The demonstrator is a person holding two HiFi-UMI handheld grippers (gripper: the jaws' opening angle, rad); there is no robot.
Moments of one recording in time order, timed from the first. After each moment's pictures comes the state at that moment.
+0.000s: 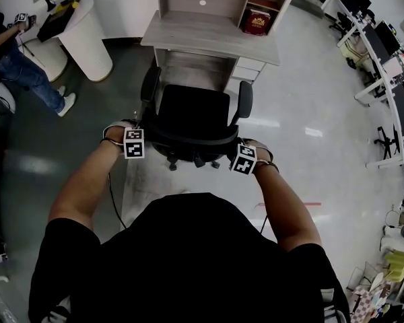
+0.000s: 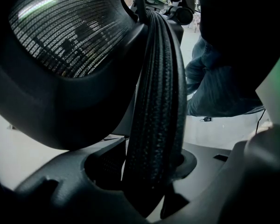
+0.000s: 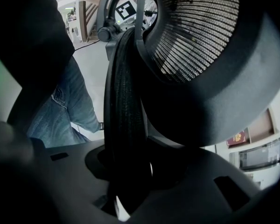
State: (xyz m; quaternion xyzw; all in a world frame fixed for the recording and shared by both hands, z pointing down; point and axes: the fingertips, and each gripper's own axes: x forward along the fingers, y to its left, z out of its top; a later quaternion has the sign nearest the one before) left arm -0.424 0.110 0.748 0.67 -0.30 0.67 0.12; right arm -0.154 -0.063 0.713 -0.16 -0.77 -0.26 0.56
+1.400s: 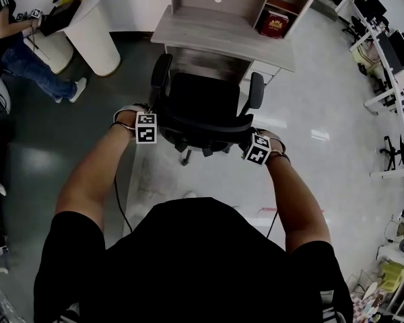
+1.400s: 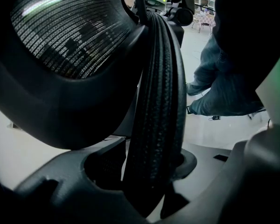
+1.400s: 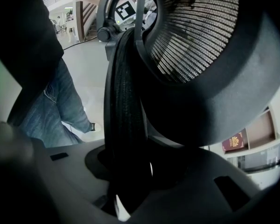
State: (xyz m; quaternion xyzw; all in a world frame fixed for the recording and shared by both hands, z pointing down) left arm -0.499 0.034 0.749 0.67 -0.32 0.66 0.11; right arm -0.231 -0.138 0.714 -0.15 -0.77 -0.27 0.55
